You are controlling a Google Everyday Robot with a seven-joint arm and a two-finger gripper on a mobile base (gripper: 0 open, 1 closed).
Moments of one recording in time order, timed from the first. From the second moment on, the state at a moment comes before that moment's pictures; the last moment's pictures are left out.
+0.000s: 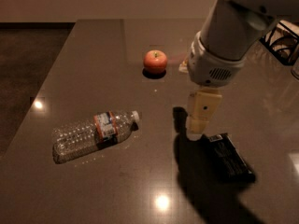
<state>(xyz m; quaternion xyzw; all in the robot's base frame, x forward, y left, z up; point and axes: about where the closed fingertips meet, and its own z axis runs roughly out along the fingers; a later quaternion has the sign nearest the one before) 0.447 -0.098 0.918 -0.69 0.72 0.03 0.13</state>
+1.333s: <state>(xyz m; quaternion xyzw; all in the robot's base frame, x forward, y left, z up) 0.430 0.040 0.852 -0.78 0.62 0.04 0.09</state>
